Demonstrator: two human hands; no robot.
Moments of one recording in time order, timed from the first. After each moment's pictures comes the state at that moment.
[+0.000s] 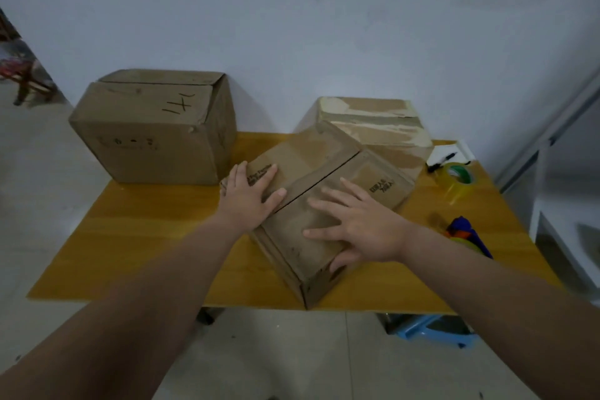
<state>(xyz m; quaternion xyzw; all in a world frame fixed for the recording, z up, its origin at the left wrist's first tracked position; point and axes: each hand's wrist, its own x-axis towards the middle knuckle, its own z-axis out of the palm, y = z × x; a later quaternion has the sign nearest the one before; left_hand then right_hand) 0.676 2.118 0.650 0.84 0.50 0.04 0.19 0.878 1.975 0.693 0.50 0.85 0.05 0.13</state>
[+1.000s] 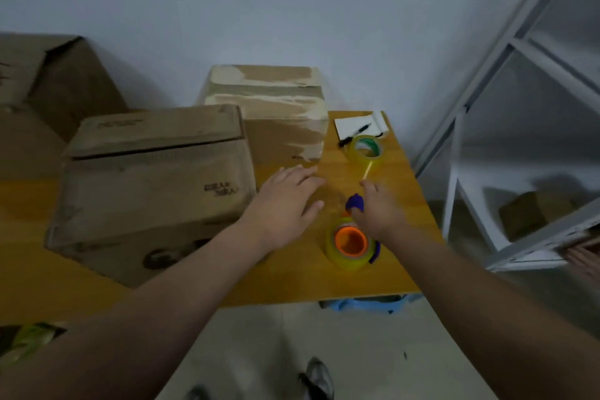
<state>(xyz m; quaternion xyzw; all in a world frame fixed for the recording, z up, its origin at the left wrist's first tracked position) 0.943 1.965 0.656 0.95 0.25 0.09 0.16 1.141 1.883 0.590 0.88 0.44 -0.18 -0.09</state>
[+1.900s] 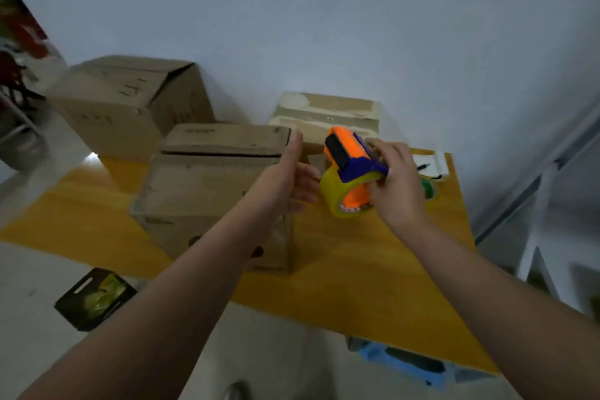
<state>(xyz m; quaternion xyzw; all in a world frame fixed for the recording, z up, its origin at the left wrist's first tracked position) 0.937 1.947 0.737 0.54 0.49 0.28 0.62 1.127 1.922 0.685 0.67 0.60 -0.04 -0.43</state>
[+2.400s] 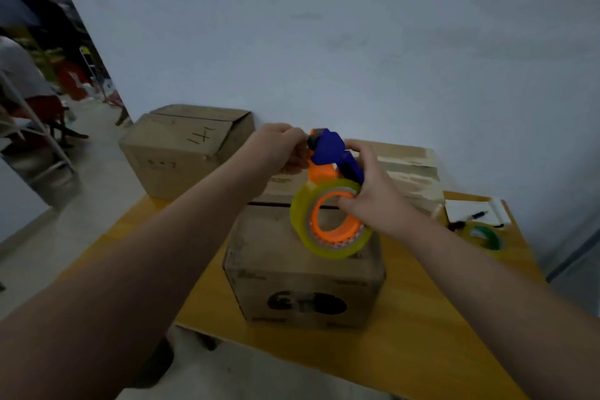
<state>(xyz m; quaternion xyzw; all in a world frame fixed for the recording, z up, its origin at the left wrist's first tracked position) 0.800 2.063 0.826 0.63 0.48 0.37 0.49 0.970 2.006 0.758 0.52 0.68 -0.28 -0.44</state>
